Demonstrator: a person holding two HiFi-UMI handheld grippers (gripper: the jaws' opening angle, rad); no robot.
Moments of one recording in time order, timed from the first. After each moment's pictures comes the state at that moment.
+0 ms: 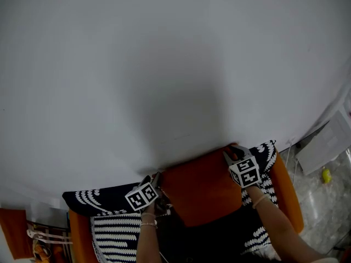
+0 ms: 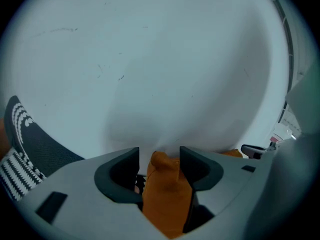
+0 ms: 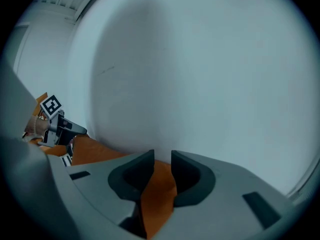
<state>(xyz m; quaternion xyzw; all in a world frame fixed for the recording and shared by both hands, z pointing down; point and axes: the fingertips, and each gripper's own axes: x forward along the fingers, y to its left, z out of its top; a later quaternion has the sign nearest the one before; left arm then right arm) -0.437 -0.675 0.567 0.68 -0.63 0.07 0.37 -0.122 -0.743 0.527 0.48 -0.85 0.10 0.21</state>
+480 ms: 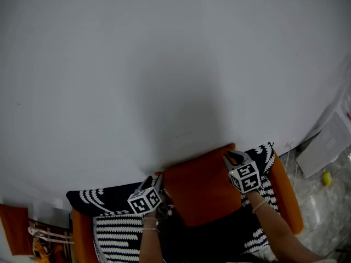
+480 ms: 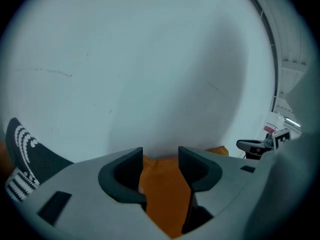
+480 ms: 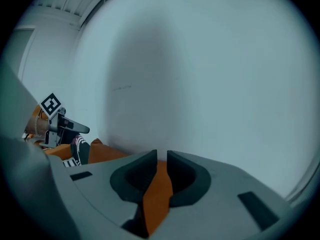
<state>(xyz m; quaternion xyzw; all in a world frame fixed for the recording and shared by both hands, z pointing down) -0.419 -0.633 0.508 0.71 -0.64 0.08 0.29 -0.124 -0.693 0.489 0.48 -0.86 0.09 0.18</state>
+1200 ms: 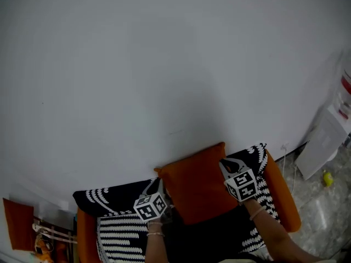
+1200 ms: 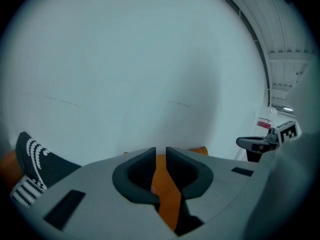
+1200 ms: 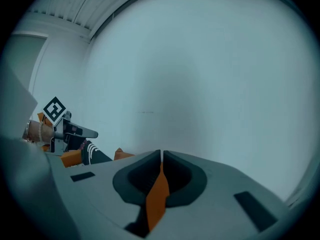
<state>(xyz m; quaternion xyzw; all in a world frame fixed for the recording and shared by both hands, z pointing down) -0.355 -0.536 0.439 0.72 -0.65 0.08 0.22 -0.099 -0.581 0.422 0.46 -0.88 0.07 0.13</state>
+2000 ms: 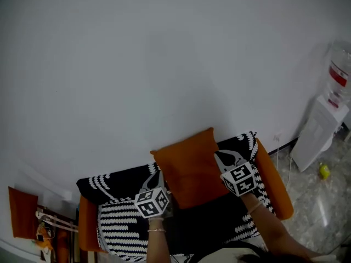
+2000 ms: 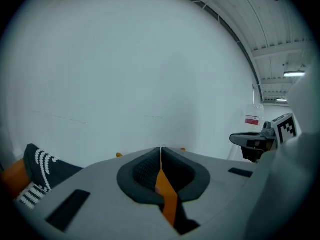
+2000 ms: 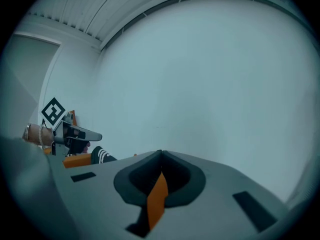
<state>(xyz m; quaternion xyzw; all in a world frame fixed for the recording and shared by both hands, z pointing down) -0.276 -0.406 0.378 0.74 -0.65 0.06 0.16 -0.055 -0.450 0.365 0.44 -0.89 0.03 0.09</state>
